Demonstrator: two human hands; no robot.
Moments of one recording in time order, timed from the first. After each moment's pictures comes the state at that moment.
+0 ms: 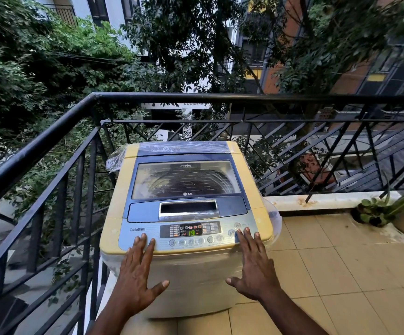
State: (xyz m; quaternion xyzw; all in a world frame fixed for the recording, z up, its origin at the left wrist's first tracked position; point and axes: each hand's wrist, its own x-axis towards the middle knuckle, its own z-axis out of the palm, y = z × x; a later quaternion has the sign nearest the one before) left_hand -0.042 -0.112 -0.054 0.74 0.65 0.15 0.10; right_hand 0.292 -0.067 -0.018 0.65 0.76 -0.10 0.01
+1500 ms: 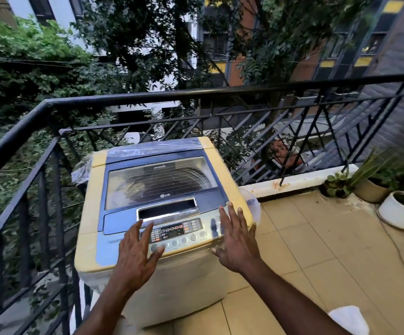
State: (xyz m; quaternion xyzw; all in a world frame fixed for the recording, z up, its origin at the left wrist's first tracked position) left_hand -0.007 -0.054 -0.001 0.74 0.64 0.17 0.13; right_hand 0.282 -0.044 0.002 0.69 0.72 -0.09 -0.06
